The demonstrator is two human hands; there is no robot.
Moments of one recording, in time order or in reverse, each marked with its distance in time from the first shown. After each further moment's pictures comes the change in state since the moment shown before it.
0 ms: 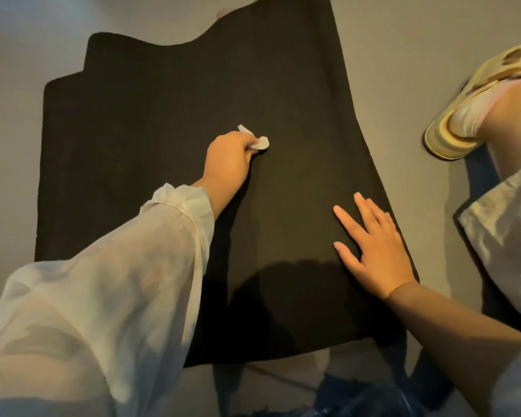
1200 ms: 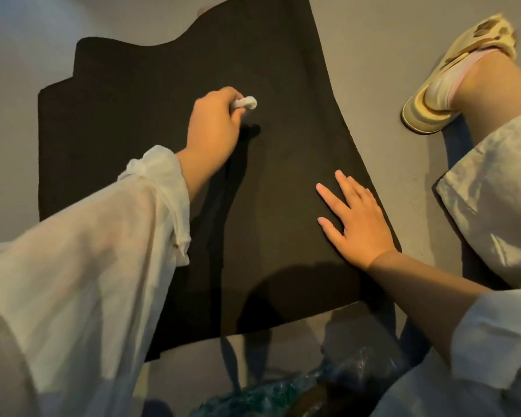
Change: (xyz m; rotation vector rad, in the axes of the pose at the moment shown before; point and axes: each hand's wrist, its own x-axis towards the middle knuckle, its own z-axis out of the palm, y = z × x) left_hand 0.002 0.036 -0.033 -0.039 0.145 0.070; right_hand -0.005 -0.002 -0.003 -0.001 0.010 -0.004
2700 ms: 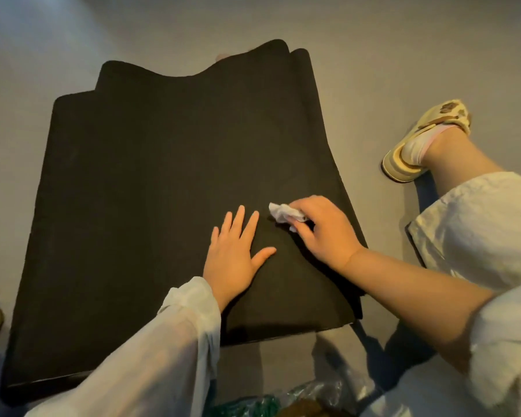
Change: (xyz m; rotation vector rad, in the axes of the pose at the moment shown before) left_hand -0.159 0.005 0.033 0.169 -0.341 -0.099; right_hand 0.027 -0.051 -0.045 0.197 0.229 -0.372
